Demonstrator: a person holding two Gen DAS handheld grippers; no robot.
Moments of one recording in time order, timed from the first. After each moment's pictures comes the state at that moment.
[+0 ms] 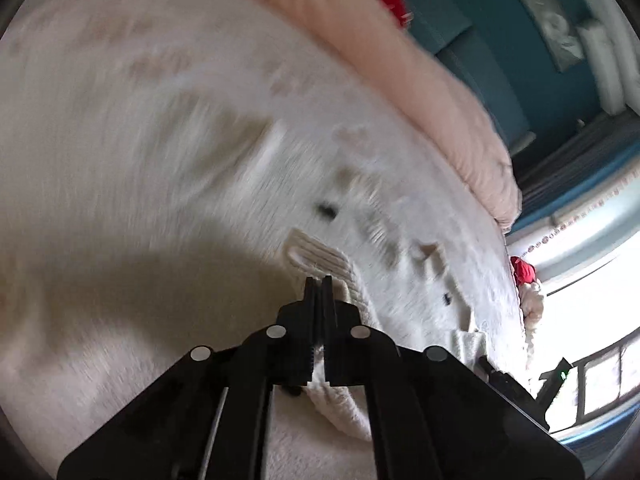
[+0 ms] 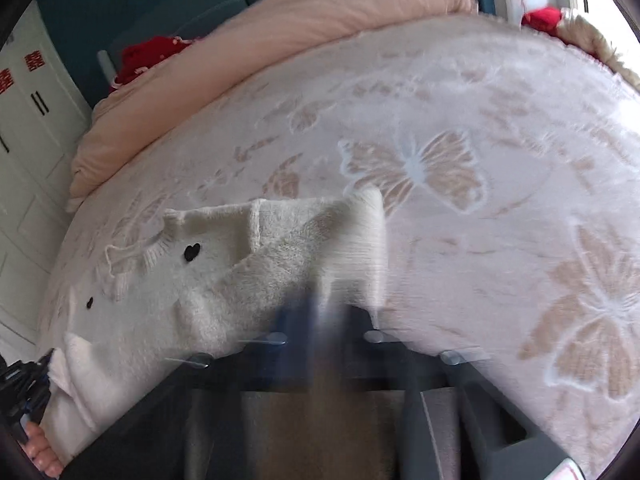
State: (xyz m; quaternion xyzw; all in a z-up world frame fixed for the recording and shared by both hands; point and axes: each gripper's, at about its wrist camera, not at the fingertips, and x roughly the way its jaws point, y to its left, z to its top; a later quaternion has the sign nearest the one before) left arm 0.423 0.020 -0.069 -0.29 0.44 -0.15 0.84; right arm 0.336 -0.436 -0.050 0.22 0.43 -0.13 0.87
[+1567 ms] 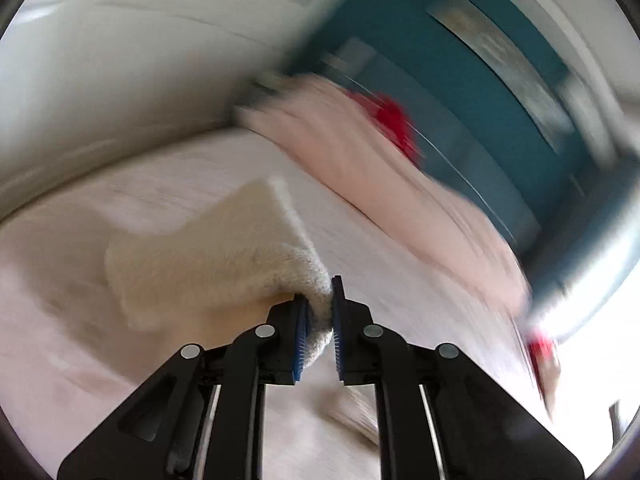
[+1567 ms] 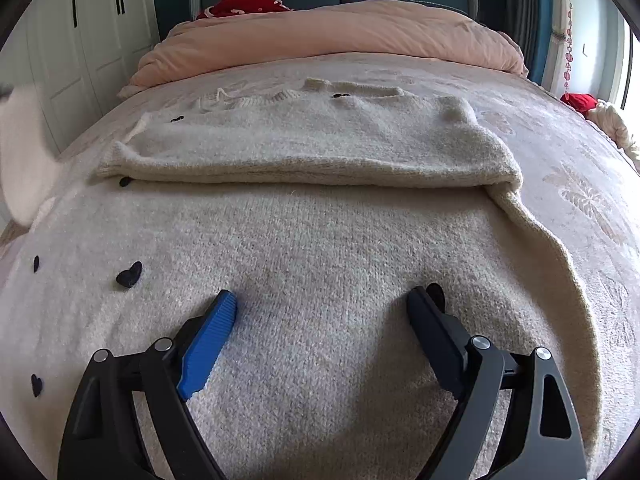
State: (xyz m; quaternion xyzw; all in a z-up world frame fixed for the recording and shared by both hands) left arm 0.378 0.133 0.055 -0.27 0.30 -0.10 0.91; right arm 0.197 -0.247 -0.081 0.04 0.43 -0.09 0.90
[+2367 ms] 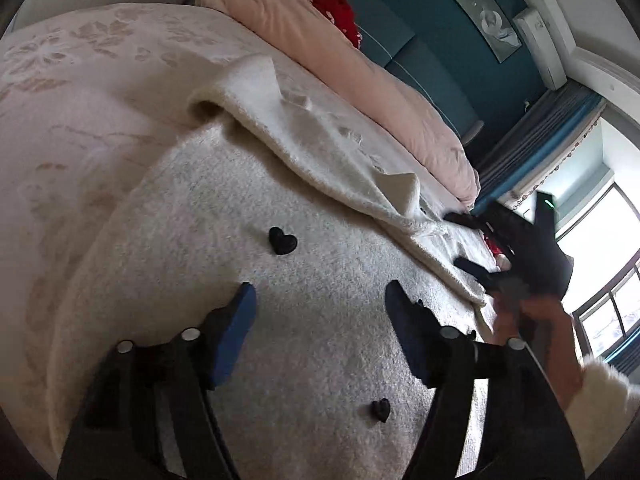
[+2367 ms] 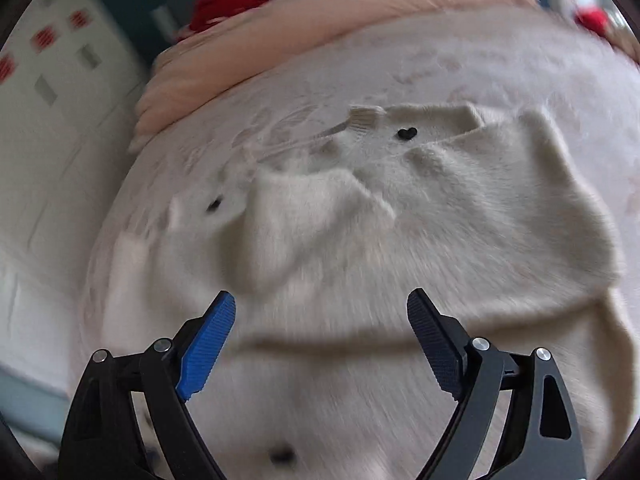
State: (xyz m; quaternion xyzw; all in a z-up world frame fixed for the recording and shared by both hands) left arm 0.220 0.107 -0.095 -0.28 0.38 -0.21 0.86; right arm 0.332 -0.251 -0.038 0.23 0.47 -0.06 0.85
